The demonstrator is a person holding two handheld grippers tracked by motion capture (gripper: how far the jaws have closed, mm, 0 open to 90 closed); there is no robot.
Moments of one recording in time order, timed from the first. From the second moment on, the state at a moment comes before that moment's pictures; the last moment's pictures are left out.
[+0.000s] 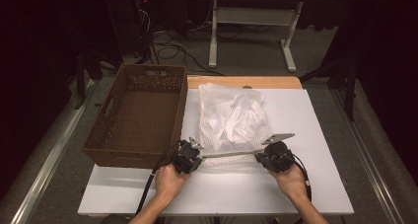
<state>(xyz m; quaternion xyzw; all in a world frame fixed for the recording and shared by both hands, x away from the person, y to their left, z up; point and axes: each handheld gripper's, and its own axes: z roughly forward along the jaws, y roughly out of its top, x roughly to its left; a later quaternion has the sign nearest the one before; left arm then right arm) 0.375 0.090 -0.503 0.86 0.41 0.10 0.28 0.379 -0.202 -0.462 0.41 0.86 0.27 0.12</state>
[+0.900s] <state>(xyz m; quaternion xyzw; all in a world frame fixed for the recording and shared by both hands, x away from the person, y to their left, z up) 0.376 0.089 -0.503 0.86 0.41 0.10 0.28 0.379 -0.211 -0.458 0.41 0.87 0.25 0.13</state>
